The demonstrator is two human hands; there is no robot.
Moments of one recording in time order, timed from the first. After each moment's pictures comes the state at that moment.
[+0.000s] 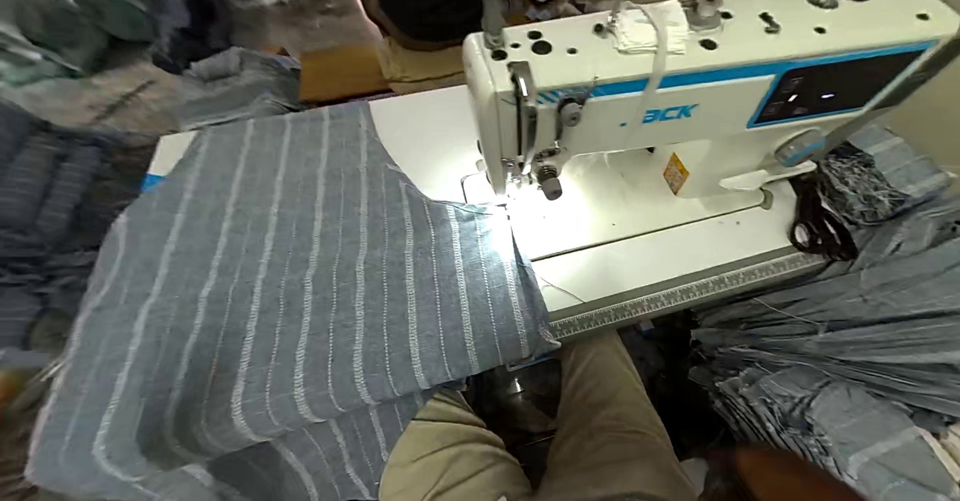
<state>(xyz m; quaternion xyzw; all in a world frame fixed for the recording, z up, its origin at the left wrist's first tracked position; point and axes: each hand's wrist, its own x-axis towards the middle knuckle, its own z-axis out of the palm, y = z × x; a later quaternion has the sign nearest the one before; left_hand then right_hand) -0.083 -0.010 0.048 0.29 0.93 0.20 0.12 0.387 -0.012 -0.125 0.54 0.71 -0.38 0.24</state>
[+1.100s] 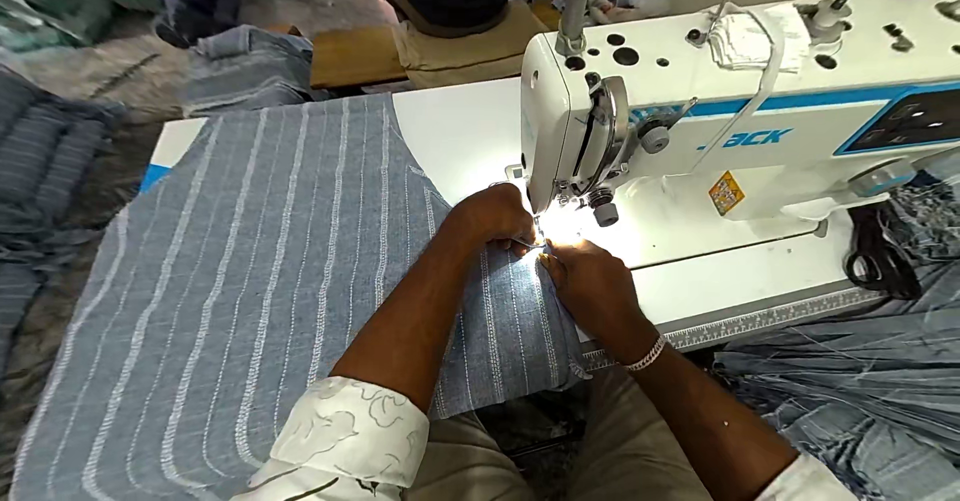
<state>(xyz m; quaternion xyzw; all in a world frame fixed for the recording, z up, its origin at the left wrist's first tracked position) -0.011 0.269 -0.099 0.61 0.68 0.01 0.41 0.159 0.186 -0.146 0.59 0.79 -0.14 -0.13</state>
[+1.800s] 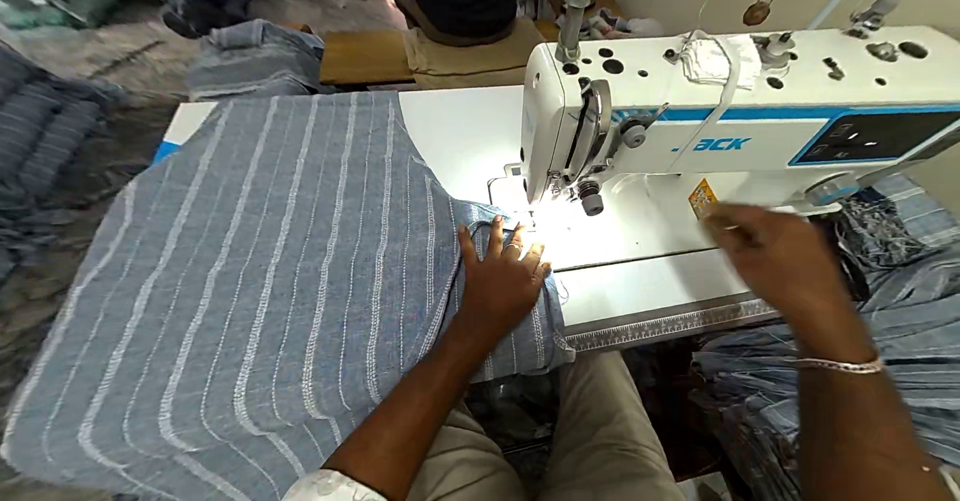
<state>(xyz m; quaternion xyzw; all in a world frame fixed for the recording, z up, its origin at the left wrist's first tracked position) 0.020 0.154 -0.162 0.75 0.66 0.06 0.03 0.330 0.191 -0.068 0.60 0.77 -0.12 -0.16</state>
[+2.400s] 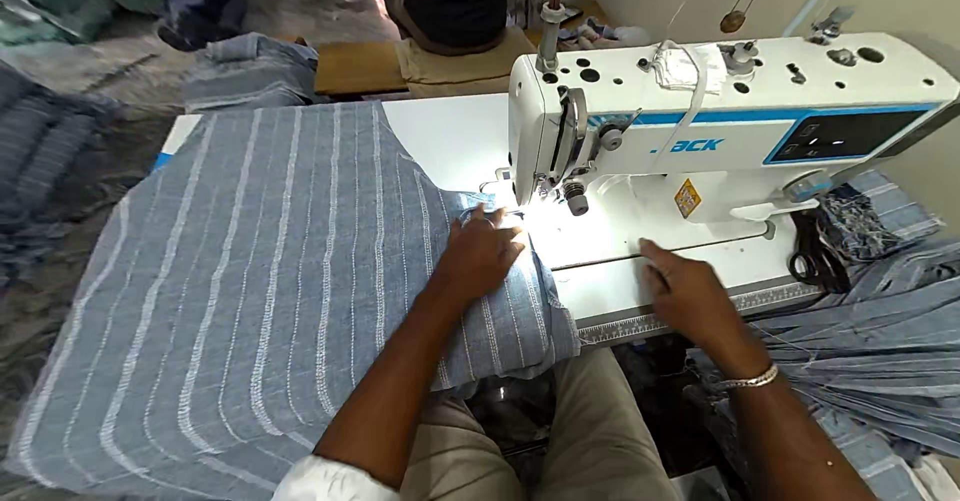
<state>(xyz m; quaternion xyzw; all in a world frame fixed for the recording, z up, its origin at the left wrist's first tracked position) -0.018 0.179 -0.136 0.75 0.62 0.16 0.15 0.300 0.164 -0.122 0.59 0.78 -0.15 -0.15</state>
